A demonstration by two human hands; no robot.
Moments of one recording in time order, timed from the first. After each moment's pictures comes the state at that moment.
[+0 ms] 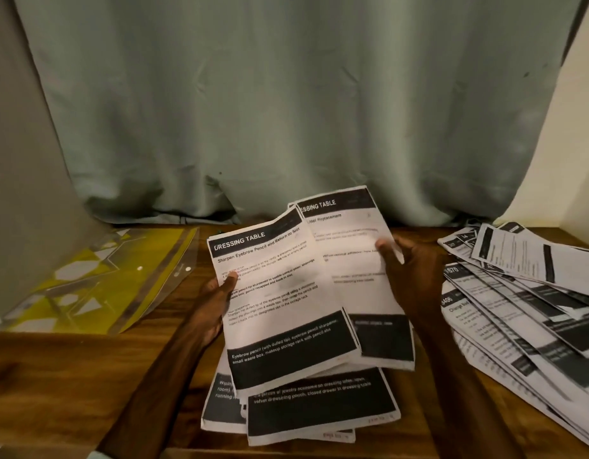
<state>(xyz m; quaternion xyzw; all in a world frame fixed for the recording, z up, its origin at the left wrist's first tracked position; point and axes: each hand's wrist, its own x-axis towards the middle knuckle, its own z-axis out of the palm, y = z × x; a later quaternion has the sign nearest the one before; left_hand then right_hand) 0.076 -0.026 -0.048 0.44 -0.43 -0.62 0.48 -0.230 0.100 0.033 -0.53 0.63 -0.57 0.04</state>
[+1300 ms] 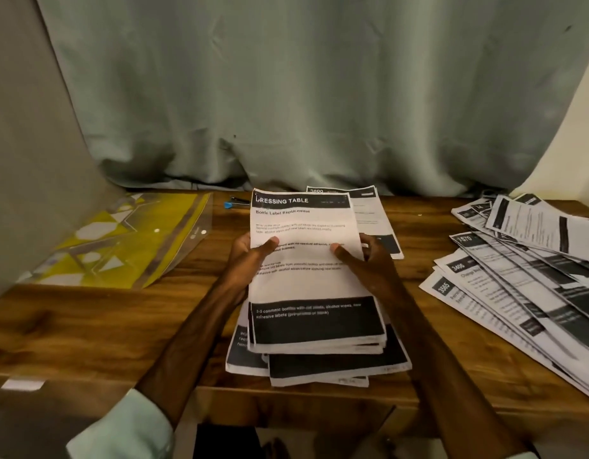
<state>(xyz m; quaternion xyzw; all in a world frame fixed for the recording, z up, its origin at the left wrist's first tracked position) 0.055 0.004 -0.026 0.43 -0.50 -0.58 0.47 -0.174 0.071 -0.028 -0.47 0.68 -0.48 0.29</state>
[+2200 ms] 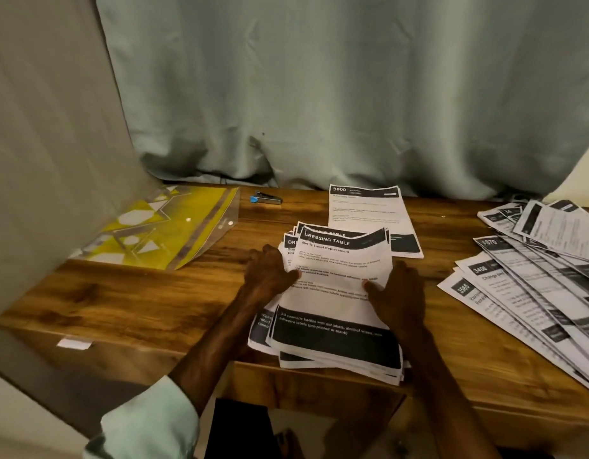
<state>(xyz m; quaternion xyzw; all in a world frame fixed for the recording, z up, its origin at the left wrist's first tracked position) 0.057 0.038 -0.029 0.66 -0.71 -0.19 0.16 -0.163 0.110 -0.069 -0.47 0.81 -0.34 0.10</state>
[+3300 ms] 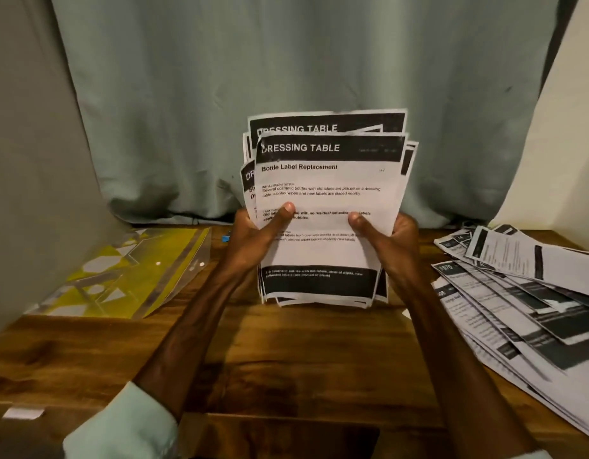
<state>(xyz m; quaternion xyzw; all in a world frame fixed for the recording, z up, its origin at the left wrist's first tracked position) 0.026 0.048 0.095 0.33 -0.60 -0.47 0.56 -0.187 0.120 0.086 -0.46 0.47 -0.69 0.31</state>
